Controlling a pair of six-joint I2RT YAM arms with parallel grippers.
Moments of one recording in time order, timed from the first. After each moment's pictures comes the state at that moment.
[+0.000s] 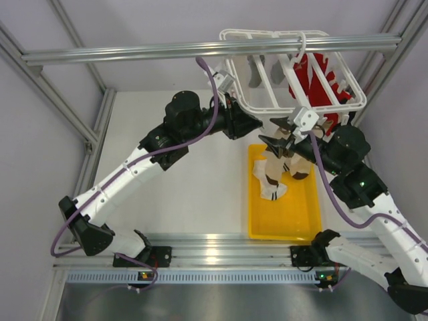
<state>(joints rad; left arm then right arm) -0.81 1.41 1.55 -0.13 0.36 -0.46 0.59 0.85 1.11 -0.22 -0.32 -0.32</state>
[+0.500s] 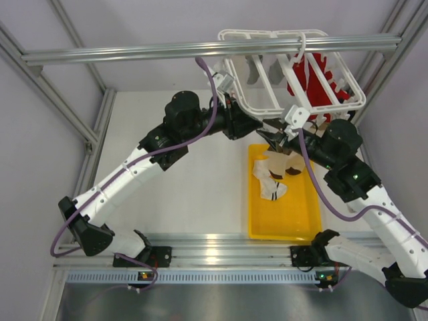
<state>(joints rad) -0.81 1.41 1.55 -0.15 0.37 -0.48 0.59 0.92 1.14 -0.20 -0.35 -0.38</state>
